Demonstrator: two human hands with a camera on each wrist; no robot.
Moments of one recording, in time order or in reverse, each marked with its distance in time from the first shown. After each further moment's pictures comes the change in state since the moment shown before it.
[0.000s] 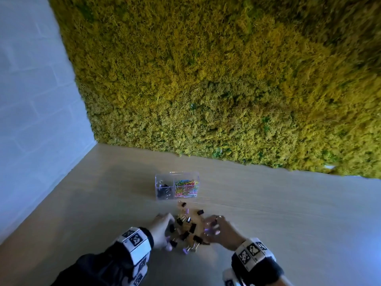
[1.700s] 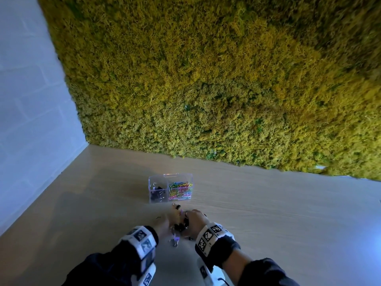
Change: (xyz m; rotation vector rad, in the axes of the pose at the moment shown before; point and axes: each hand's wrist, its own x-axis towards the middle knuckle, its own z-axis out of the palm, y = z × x) left_hand 0.033 0.015 0.013 -0.446 -0.009 -0.142; right_hand 0.050 -0.052 0.023 -0.397 -0.034 -0.069
